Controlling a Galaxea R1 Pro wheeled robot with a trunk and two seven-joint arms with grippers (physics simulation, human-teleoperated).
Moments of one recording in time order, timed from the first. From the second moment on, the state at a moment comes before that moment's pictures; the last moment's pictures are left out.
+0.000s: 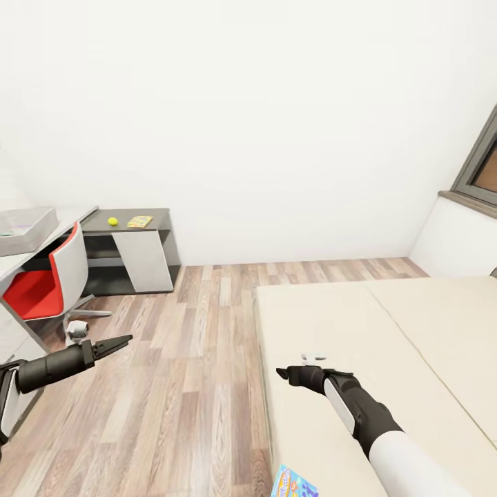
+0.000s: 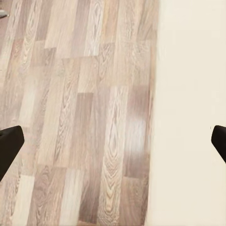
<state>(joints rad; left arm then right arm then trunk) -0.51 0.30 0.53 -1.16 -0.03 0.94 -1.45 -0.64 -0.01 0.18 -0.68 -0.27 0.43 0.23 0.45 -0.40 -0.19</state>
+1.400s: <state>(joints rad) -0.51 0.30 0.53 -1.16 -0.03 0.94 -1.45 -0.64 -0.01 0.18 -0.68 -0.27 0.41 0.23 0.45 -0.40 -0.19</state>
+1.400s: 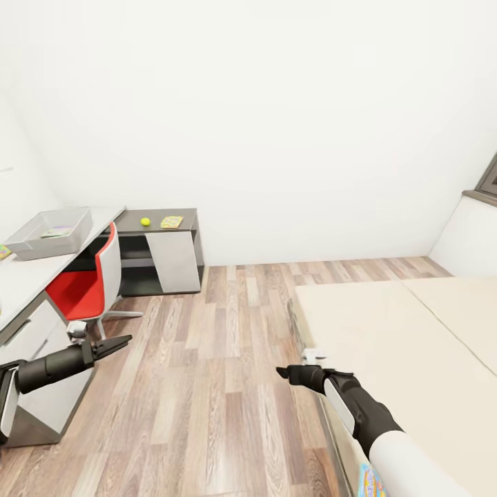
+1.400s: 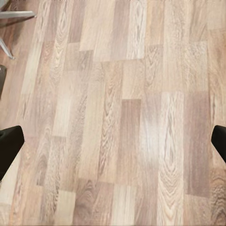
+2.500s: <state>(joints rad) -0.51 0.30 0.53 -1.16 -0.03 0.94 -1.45 -0.64 -0.01 0.18 -0.68 -0.27 0.41 0.24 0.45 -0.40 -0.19</state>
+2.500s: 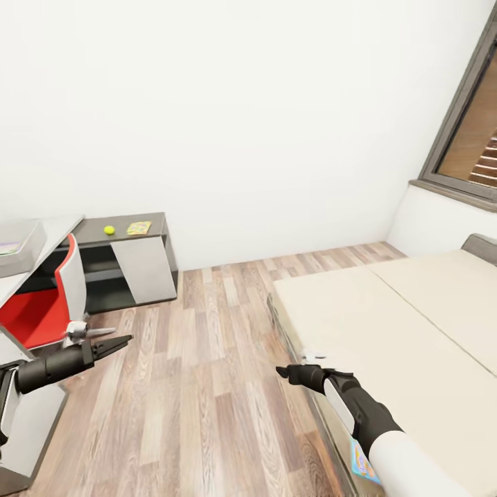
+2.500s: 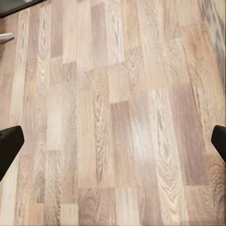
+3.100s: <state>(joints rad) -0.51 0.30 0.53 -1.16 -0.03 0.94 -1.45 -0.64 -0.01 0.18 -0.68 -0.27 0.41 0.23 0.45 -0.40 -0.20</state>
